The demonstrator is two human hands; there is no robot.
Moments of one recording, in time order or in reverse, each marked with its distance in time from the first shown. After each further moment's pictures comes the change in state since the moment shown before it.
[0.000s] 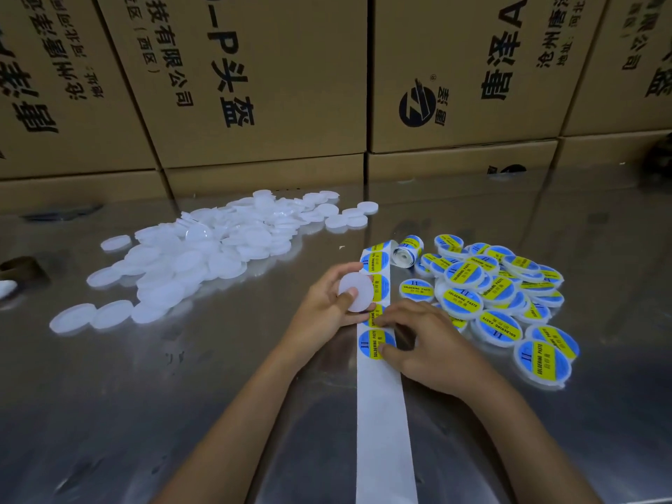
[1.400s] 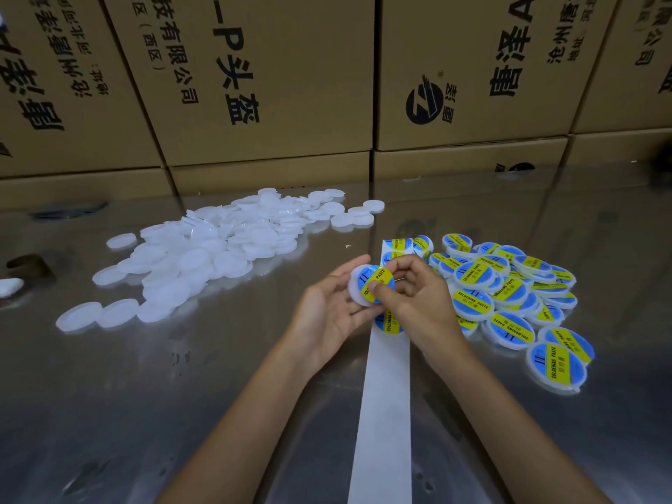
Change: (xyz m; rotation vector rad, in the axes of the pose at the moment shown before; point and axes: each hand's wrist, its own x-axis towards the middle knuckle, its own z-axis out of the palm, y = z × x) left_hand -0.002 0.015 -0.001 -0.634 0.012 -0.238; right_hand 0.042 -0.024 0.016 0.865 0.371 0.188
